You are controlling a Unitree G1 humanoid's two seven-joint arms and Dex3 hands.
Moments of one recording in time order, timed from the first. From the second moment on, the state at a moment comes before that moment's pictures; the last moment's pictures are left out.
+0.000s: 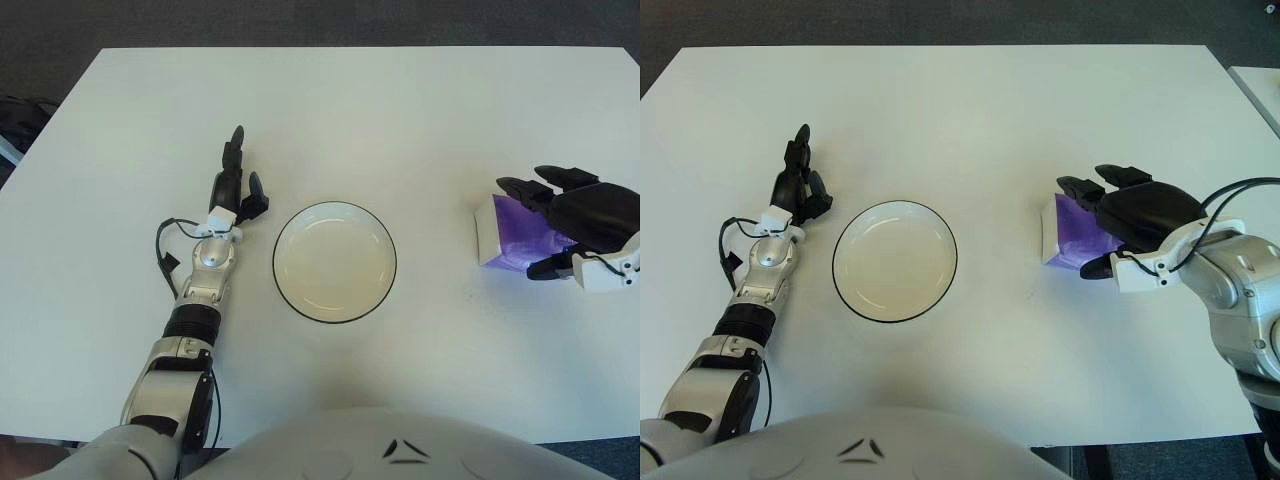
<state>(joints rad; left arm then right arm) -0.32 0.17 0.03 0.59 0.09 -0.52 0.08 0.13 -0.98 -0.21 -0.50 -0.65 -0.05 0.73</state>
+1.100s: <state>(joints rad) -0.32 0.19 0.03 0.59 0.09 -0.52 0.09 0.01 -1.01 -0.08 -0.35 -0.70 -0.06 0.72</state>
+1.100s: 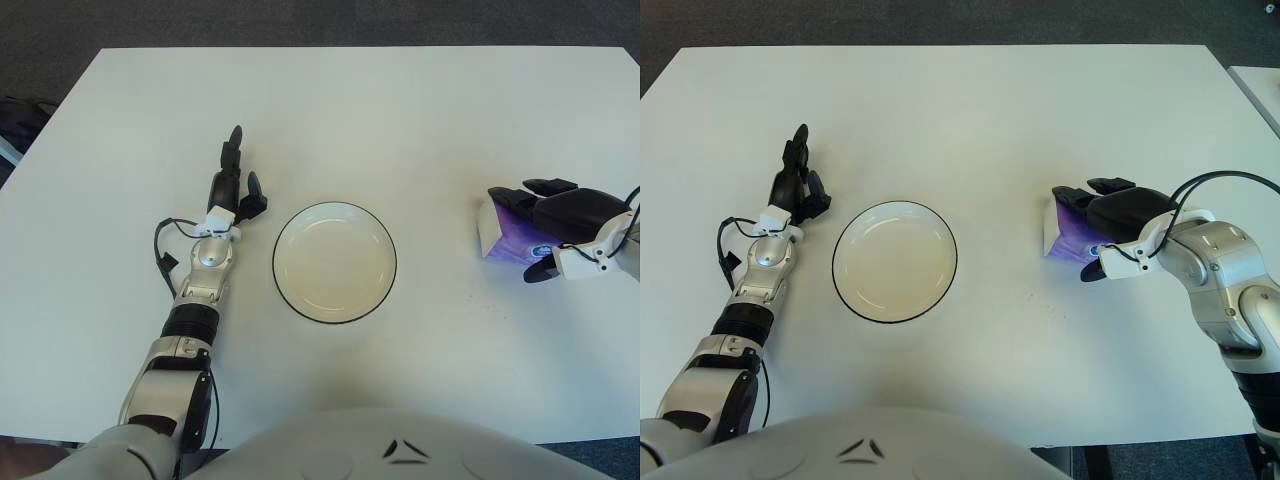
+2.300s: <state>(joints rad) -0.35 0.22 0.03 0.66 0.09 -0.56 0.09 0.08 -1.00 -0.17 -0.29 -0.72 0.02 0.55</state>
